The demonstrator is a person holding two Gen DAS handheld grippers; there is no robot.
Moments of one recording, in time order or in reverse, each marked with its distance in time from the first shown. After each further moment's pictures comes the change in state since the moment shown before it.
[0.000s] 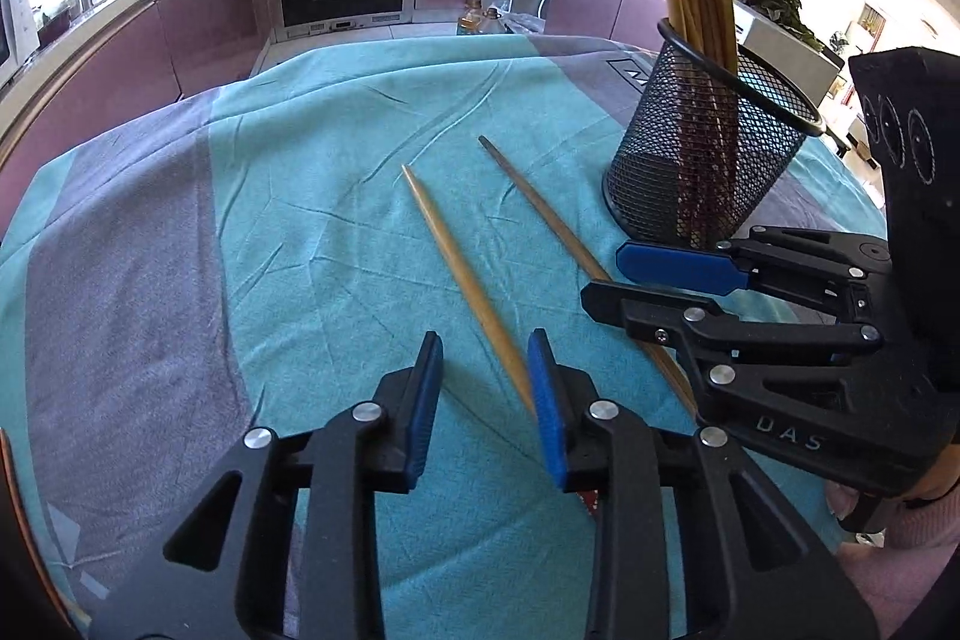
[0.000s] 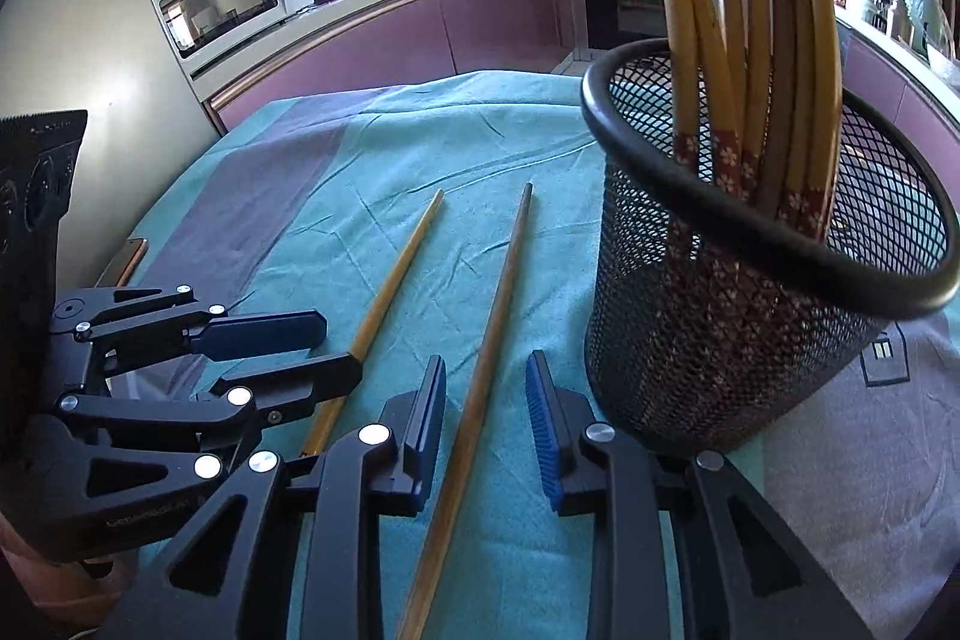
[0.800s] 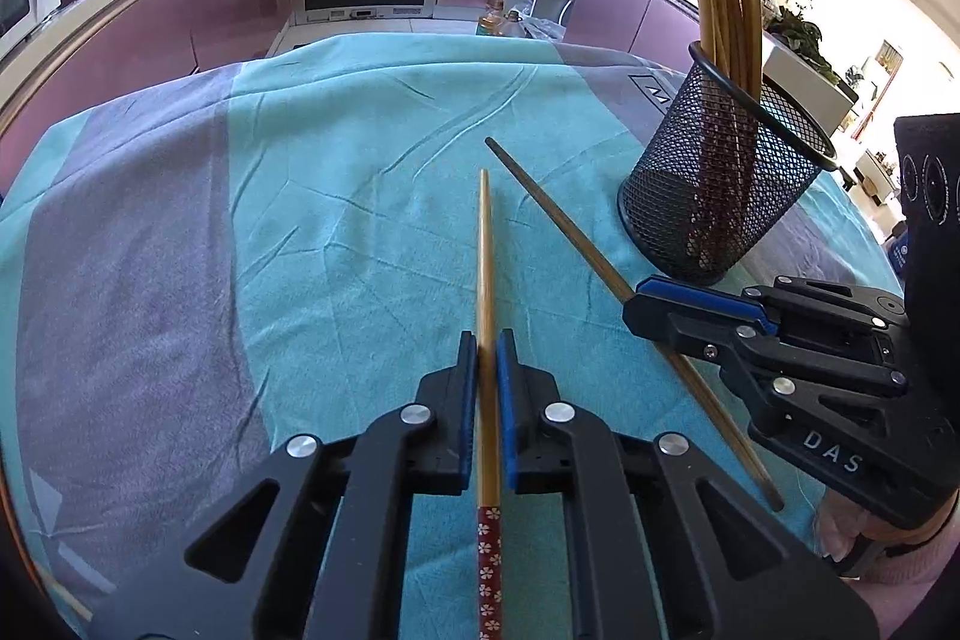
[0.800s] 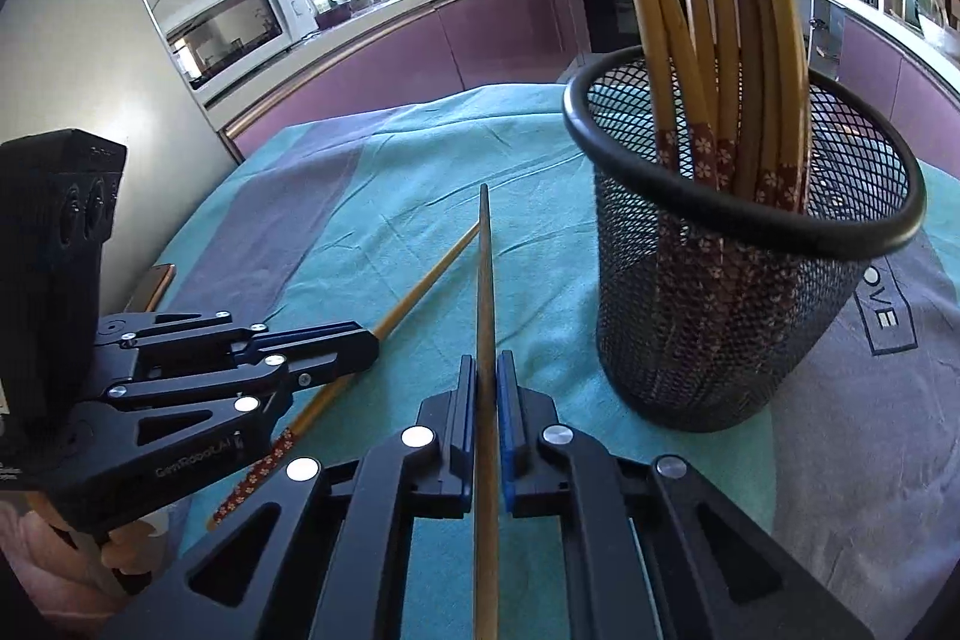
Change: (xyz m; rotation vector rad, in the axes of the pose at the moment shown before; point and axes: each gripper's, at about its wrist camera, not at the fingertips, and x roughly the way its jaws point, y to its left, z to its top) left arm 0.000 0.005 -0.004 -0.091 -0.006 -0.003; right arm -0.013 -0.003 -0.007 0.061 -0.026 0.090
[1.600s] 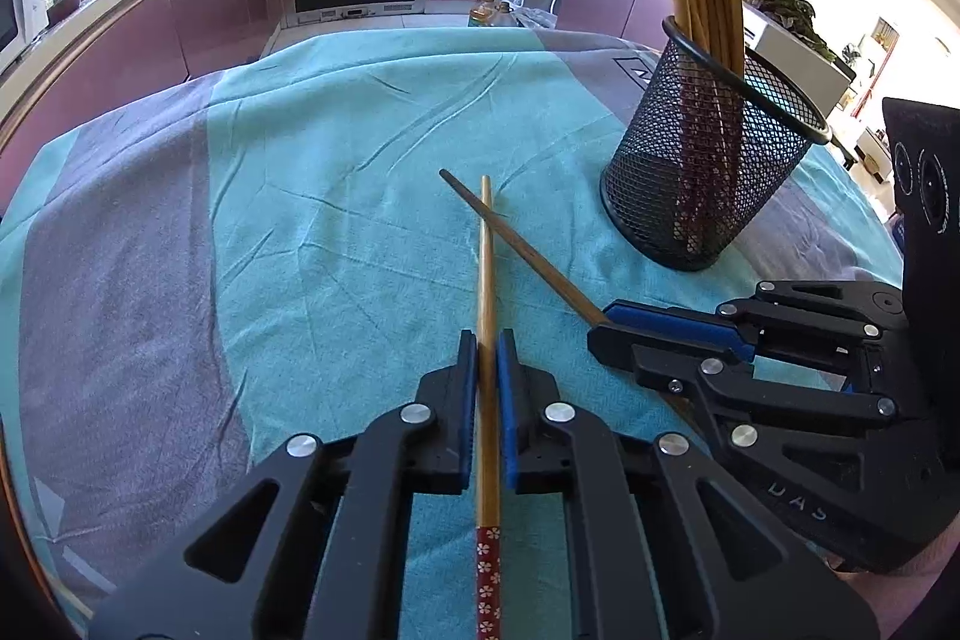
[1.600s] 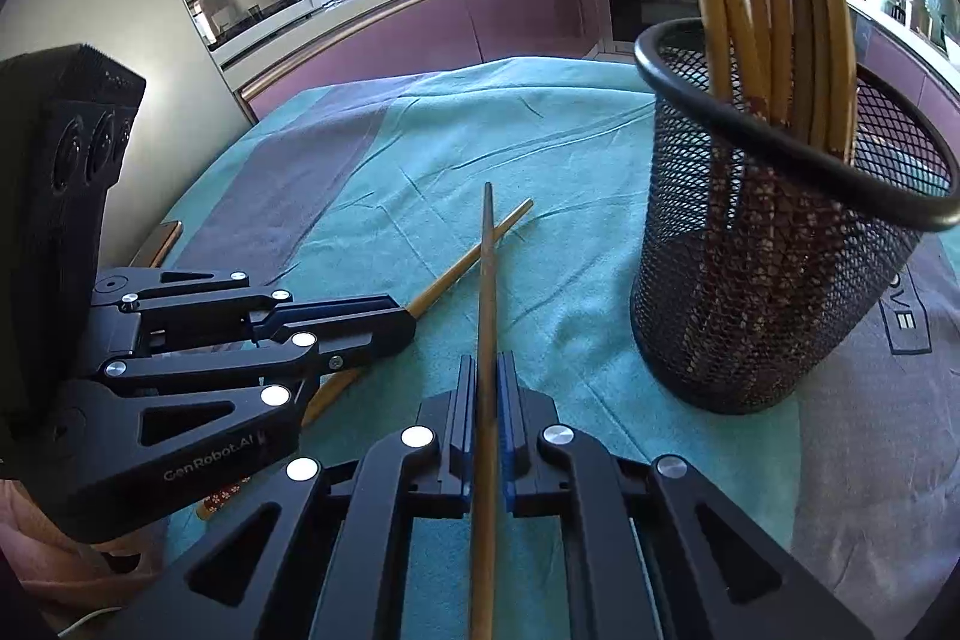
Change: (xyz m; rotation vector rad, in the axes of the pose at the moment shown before) left arm 0.009 -0.017 -0.002 0.043 0.016 0.013; right arm 0.006 0.010 -0.007 -0.057 0.039 -0.008
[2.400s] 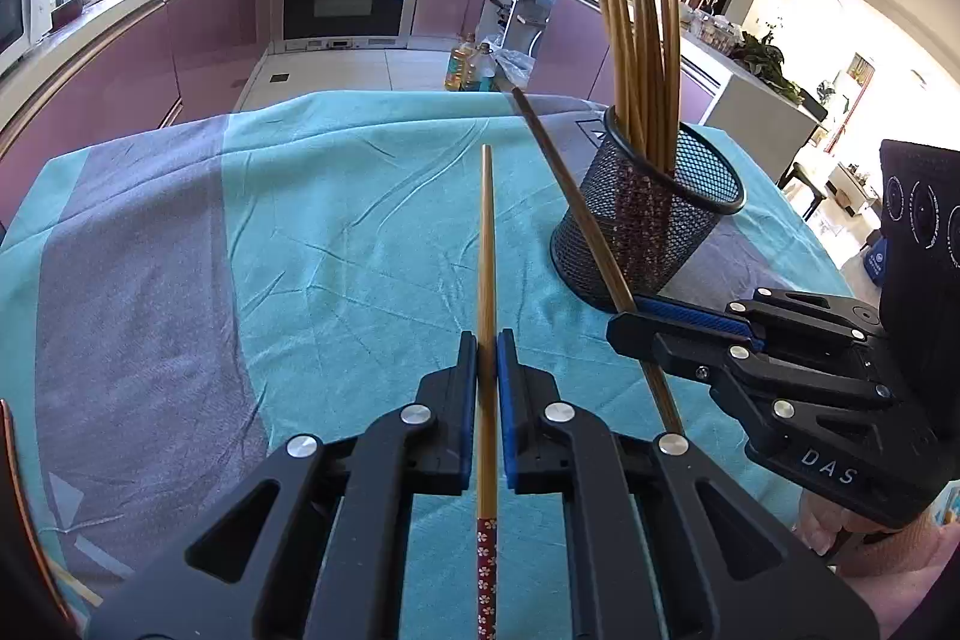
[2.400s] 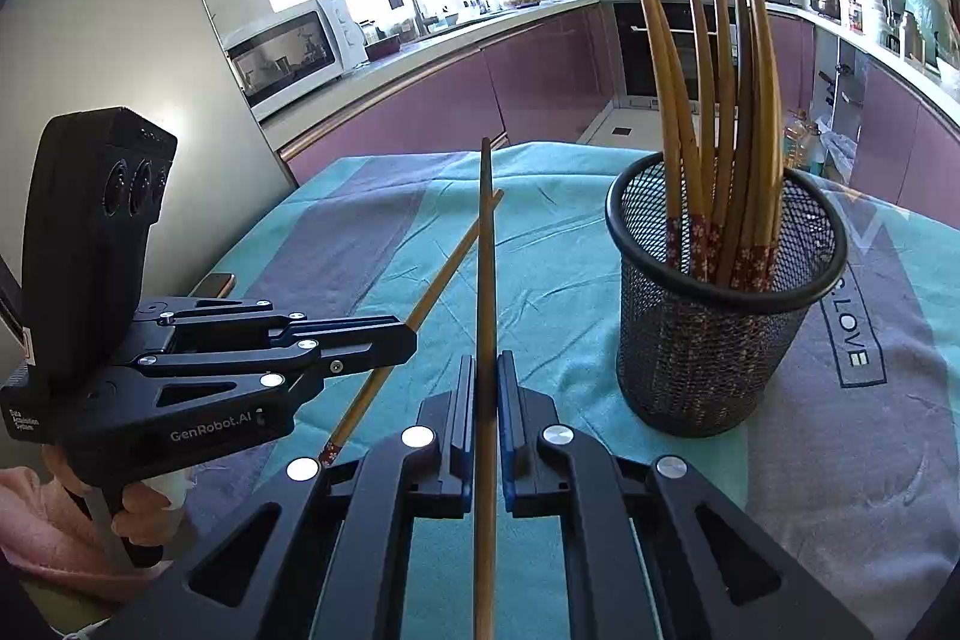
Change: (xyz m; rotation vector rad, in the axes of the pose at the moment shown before) left arm -0.055 0.007 0.003 -0.025 -0.098 -0.079; right arm -0.059 0.000 0.001 -0.013 -0.146 0.054
